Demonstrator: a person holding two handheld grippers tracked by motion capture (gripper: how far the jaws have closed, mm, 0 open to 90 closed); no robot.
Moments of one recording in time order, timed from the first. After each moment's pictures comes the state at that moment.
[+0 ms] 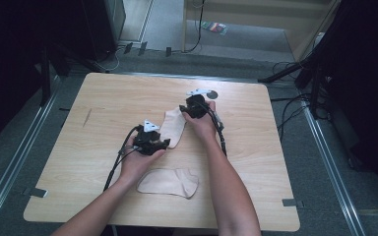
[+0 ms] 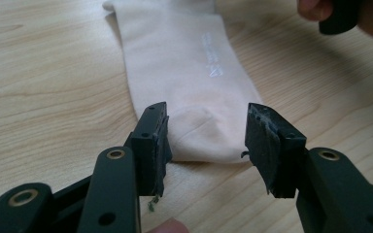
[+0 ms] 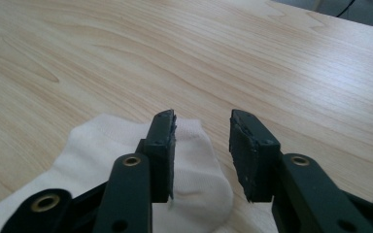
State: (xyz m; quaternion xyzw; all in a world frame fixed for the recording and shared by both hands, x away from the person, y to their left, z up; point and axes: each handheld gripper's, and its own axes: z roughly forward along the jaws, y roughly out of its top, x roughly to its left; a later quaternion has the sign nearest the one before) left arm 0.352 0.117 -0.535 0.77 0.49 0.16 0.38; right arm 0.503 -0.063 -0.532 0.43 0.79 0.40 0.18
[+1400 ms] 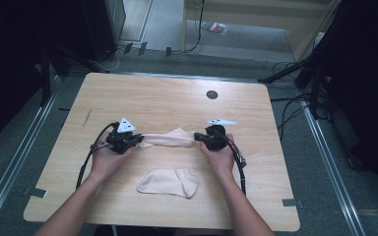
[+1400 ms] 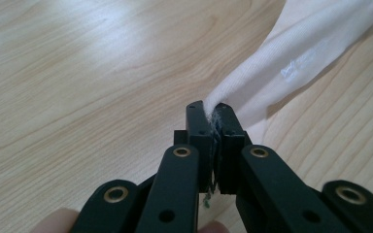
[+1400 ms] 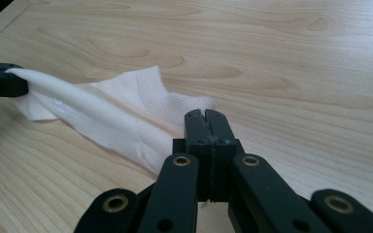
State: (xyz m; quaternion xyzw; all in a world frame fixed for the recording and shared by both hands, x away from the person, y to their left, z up) left arm 0.349 0.198 -0.532 0.82 0.40 0.19 0.35; right arm 0.382 -0.125 -0.527 0.50 0.75 0.42 0.09
